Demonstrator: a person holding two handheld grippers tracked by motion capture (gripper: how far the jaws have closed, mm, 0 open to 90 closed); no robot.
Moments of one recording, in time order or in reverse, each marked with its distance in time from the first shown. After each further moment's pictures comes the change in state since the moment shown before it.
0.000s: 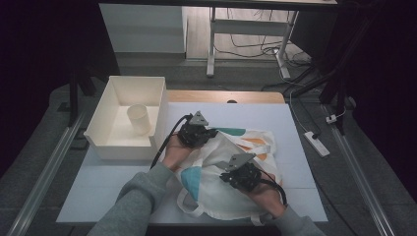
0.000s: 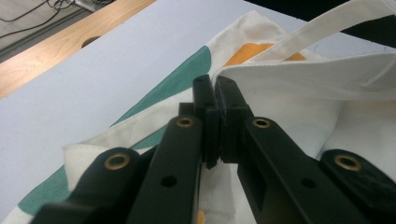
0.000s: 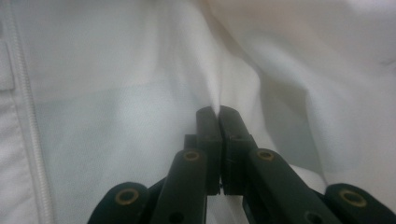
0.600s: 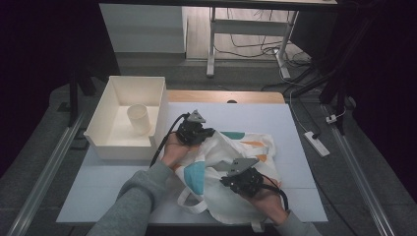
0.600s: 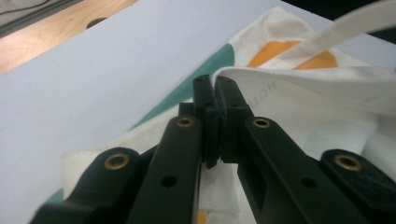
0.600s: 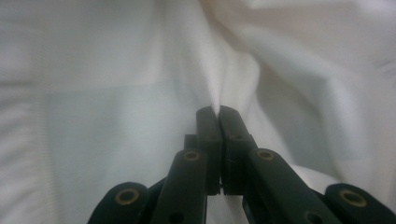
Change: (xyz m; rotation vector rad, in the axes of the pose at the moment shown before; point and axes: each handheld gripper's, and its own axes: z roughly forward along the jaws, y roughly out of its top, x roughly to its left) left arm 0.017 -0.008 0.007 0.027 -0.003 -0.073; right arm 0.014 -0.002 -0.012 -0.028 0.011 0.015
